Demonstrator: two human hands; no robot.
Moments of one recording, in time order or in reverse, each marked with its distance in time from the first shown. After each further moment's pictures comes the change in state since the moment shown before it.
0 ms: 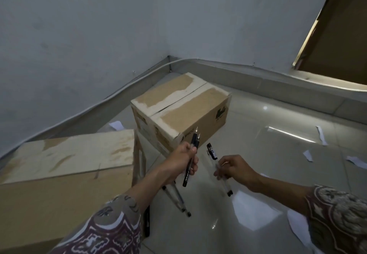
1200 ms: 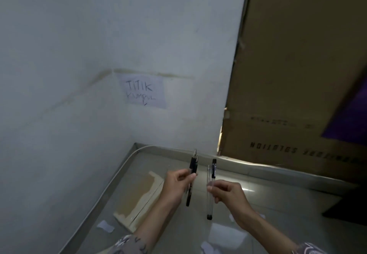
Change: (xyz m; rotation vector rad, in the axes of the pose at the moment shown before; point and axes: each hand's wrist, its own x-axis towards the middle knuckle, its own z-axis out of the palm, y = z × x) left_hand -0.130 0.499 0.119 0.115 0.073 0.167; right_hand -0.240 -0.416 -0.281 0.493 0.446 -0.031
